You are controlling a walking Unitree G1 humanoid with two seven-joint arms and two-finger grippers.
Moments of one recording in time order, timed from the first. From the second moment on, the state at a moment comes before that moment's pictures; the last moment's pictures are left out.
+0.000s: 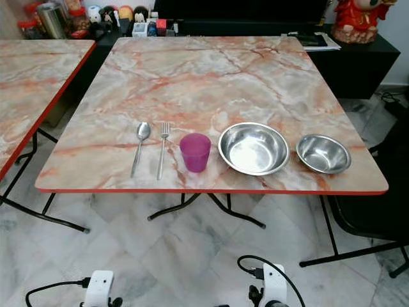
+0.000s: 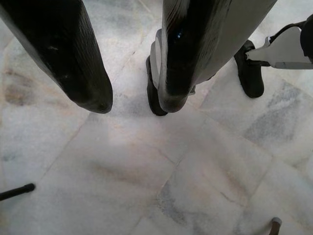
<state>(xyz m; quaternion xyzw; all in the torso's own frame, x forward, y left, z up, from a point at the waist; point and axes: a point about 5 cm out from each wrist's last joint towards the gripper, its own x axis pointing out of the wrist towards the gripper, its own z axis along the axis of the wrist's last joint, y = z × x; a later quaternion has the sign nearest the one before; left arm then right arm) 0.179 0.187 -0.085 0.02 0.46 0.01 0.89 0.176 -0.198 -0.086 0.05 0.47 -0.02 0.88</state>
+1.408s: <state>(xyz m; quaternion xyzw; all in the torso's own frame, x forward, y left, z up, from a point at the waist) 0.179 0.182 -0.086 0.03 0.46 -0.02 0.89 0.211 -0.199 -0.056 0.01 0.29 -0.03 0.96</state>
